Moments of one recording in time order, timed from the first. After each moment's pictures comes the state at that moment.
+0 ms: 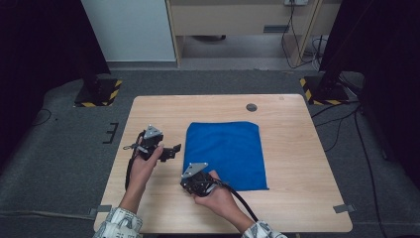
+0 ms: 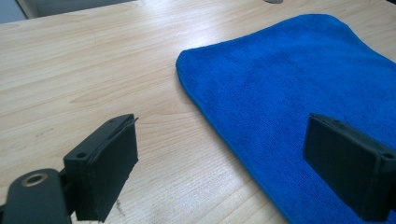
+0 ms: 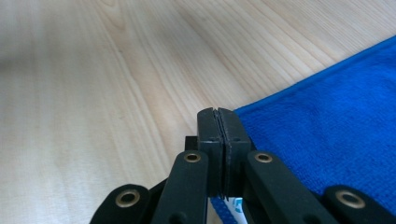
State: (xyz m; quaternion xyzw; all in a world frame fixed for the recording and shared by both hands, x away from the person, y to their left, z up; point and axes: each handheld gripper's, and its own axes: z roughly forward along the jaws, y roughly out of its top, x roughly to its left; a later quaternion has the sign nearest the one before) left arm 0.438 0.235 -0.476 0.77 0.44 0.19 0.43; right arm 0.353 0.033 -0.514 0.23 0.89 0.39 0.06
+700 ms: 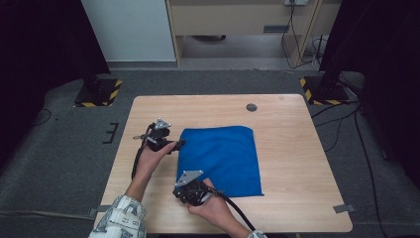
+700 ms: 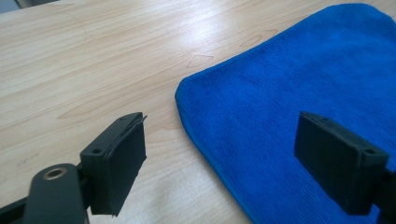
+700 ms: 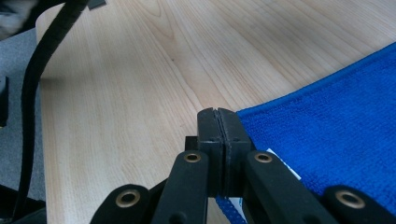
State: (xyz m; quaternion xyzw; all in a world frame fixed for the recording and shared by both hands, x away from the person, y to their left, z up) left arm 0.483 0.218 -0.488 0.79 0.44 0.17 0.39; right arm 0.327 0.048 -0.512 0.22 0.88 0.41 0.03
